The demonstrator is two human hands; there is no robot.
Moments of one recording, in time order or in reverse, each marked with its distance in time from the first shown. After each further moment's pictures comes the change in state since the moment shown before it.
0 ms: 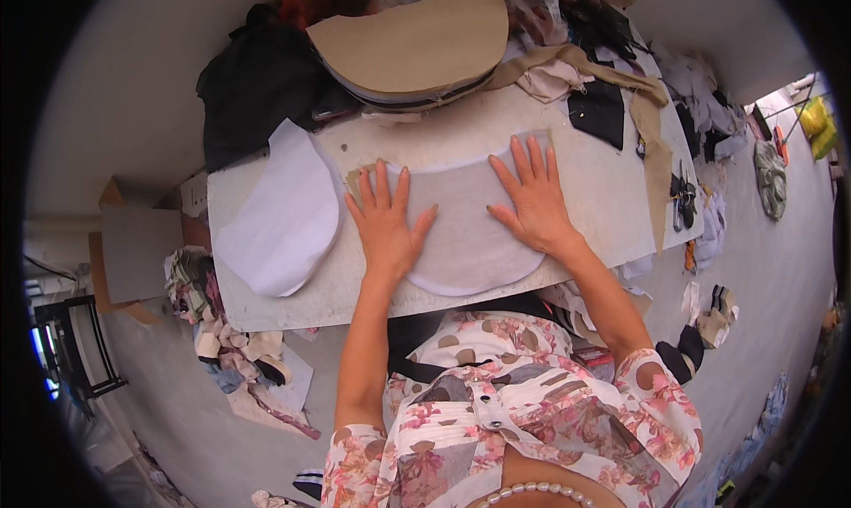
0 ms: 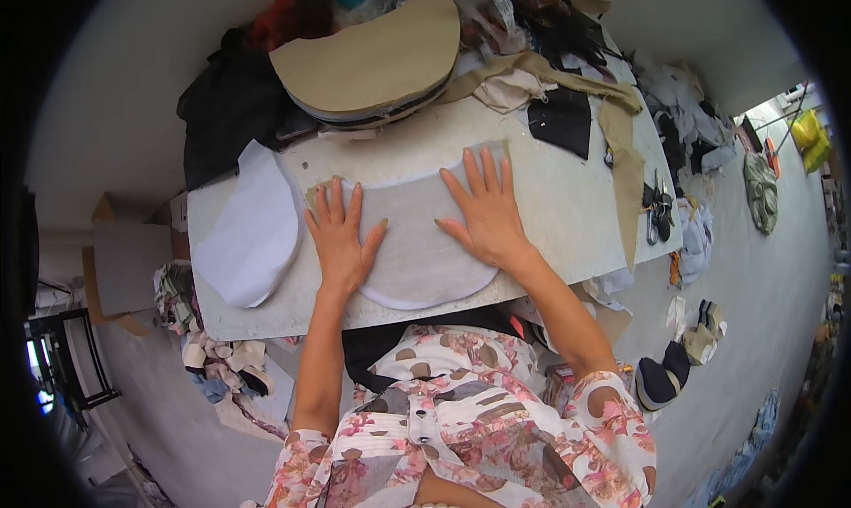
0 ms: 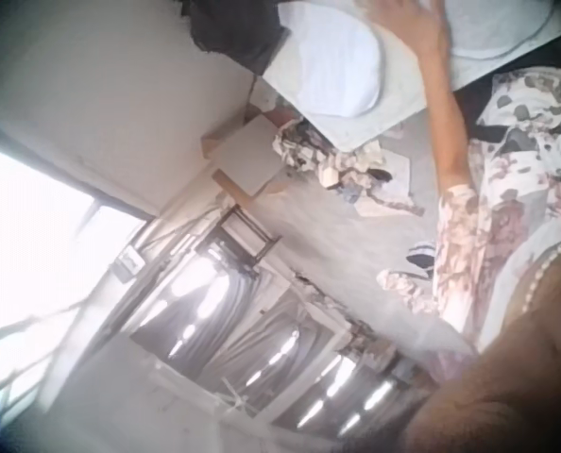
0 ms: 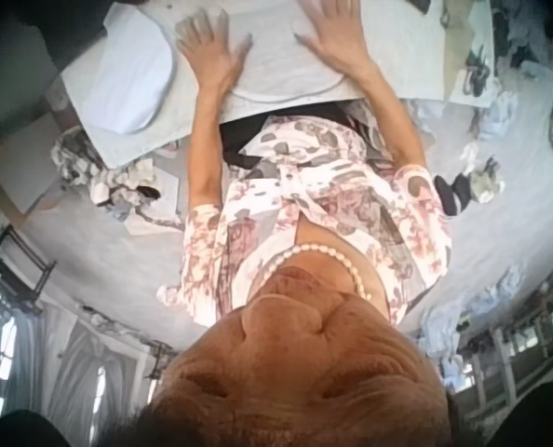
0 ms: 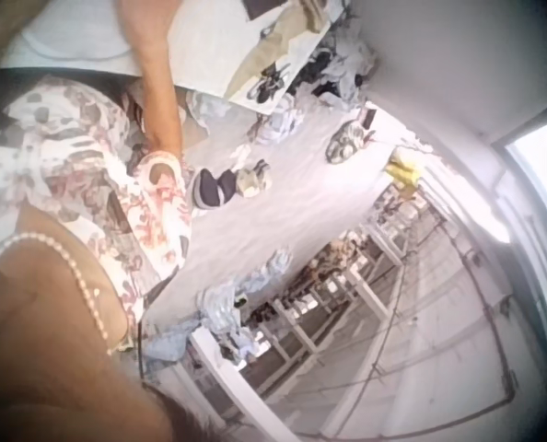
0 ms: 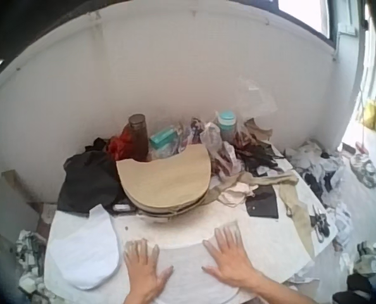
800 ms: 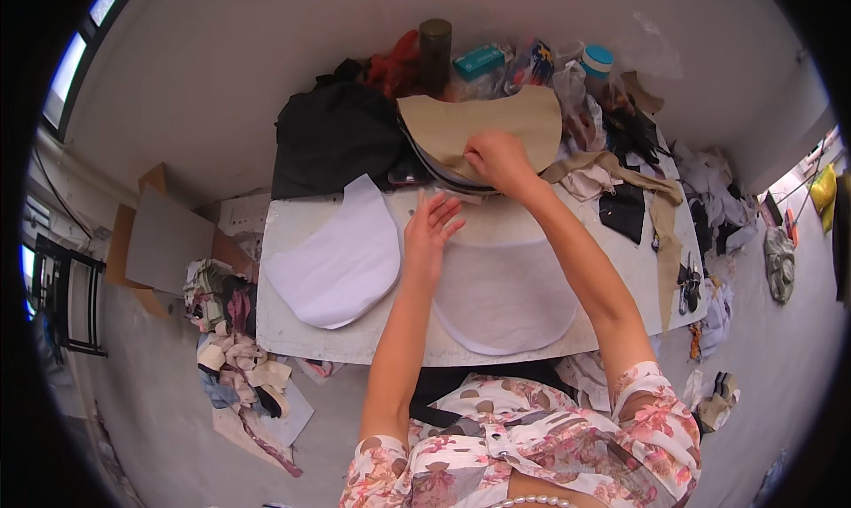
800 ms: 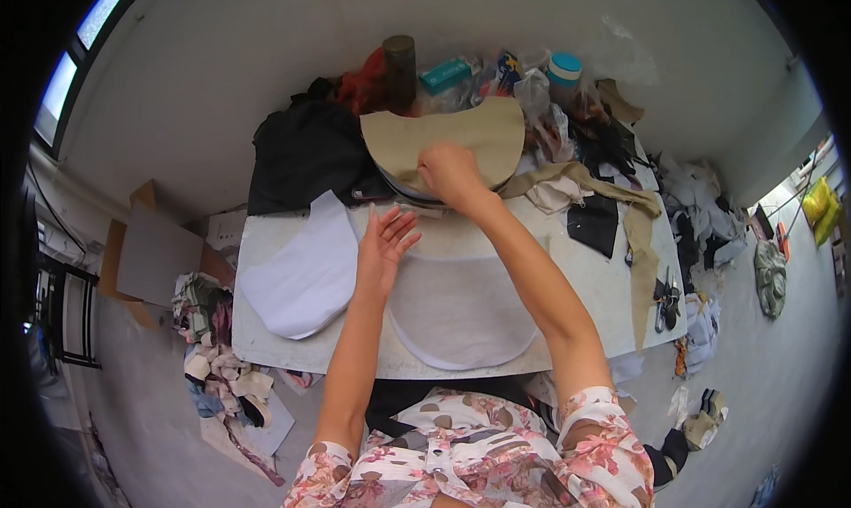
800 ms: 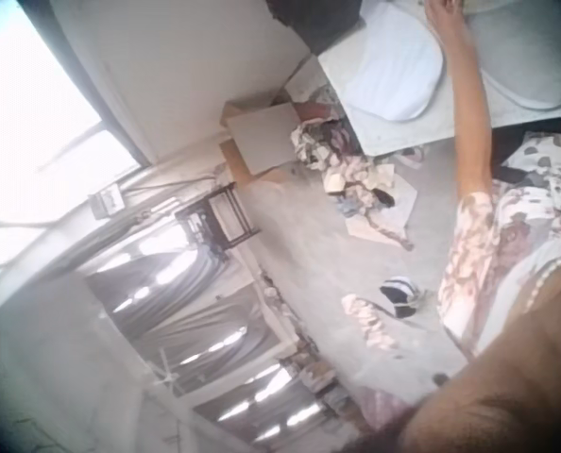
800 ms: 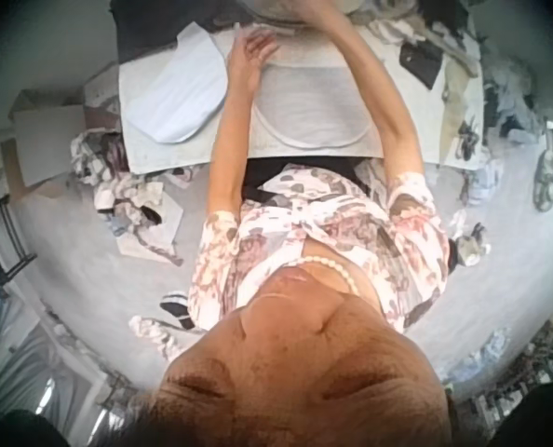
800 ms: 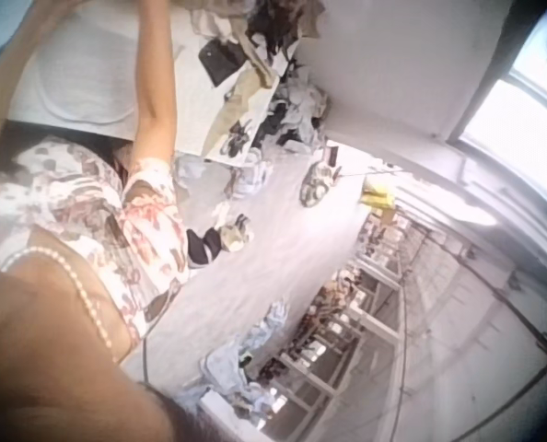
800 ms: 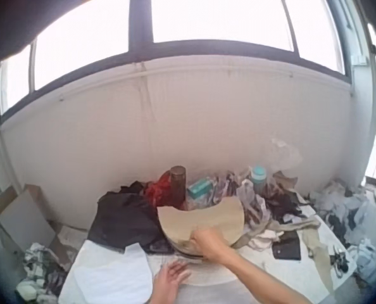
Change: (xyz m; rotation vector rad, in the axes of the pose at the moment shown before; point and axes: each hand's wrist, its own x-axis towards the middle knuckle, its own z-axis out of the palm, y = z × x) left_hand 0.078 -0.012 -0.033 -1.952 0.146 -0.604; right_hand 0.216 -0.040 -0.039 0.206 0.236 -0.207
